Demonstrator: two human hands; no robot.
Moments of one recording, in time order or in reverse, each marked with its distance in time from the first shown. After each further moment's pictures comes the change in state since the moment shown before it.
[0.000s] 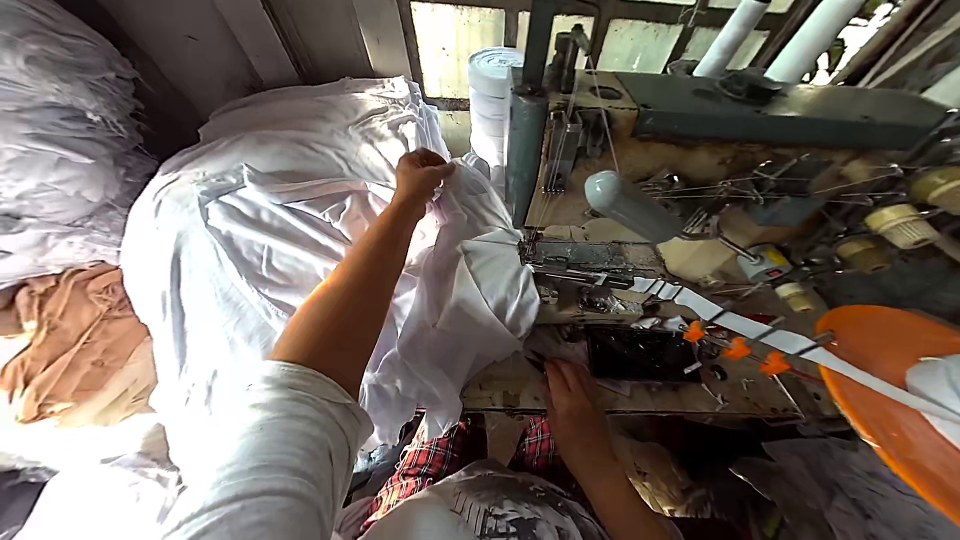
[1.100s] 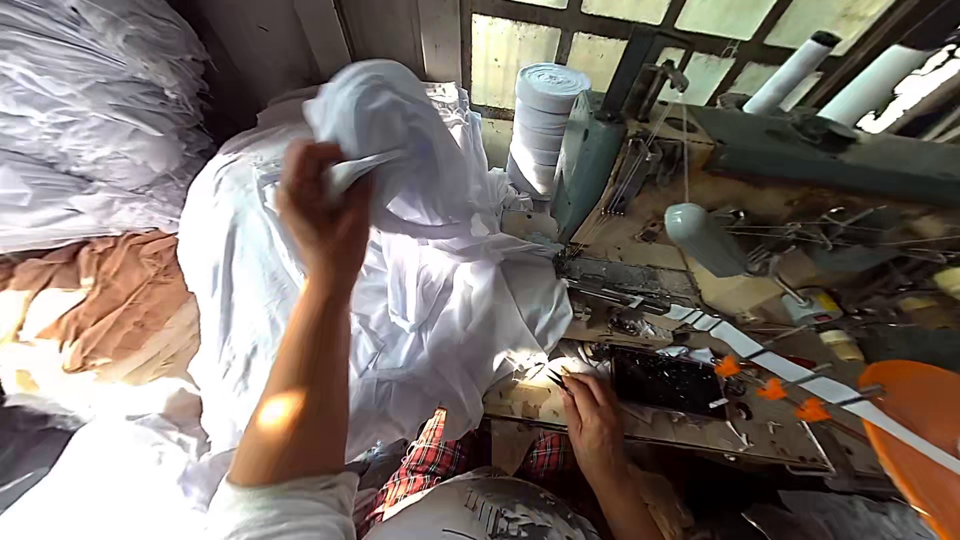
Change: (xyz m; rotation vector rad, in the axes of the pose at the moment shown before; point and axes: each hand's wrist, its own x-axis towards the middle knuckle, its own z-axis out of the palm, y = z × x) left_hand -0.126 0.011 -0.120 0.330 0.520 0.704; right_hand -0.001 0.014 0.017 0.184 0.114 -0.014
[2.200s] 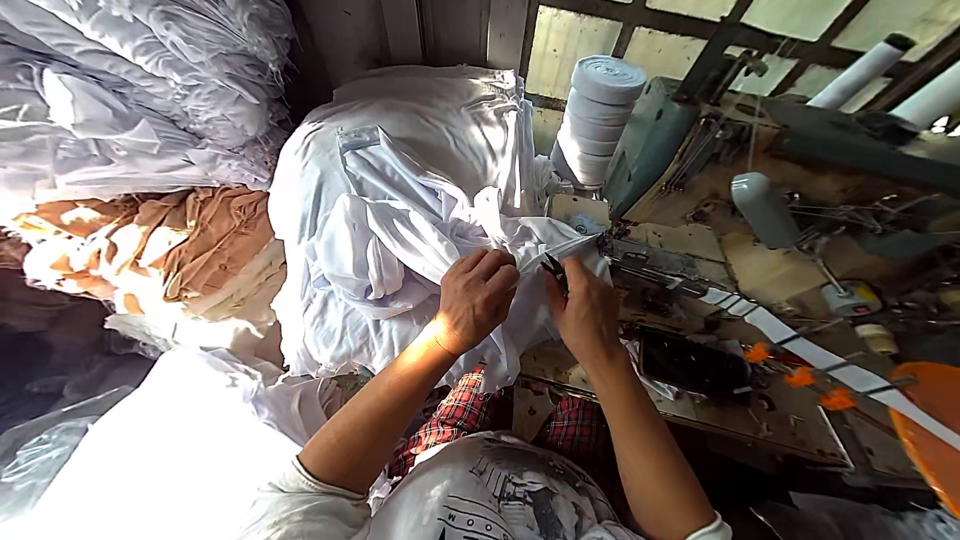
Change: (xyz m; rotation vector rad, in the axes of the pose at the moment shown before) left_hand -0.118 0.069 0.008 0.079 -0.215 0.330; right_hand 0.129 -0.104 -0.004 -0.027 -0.063 -0.116
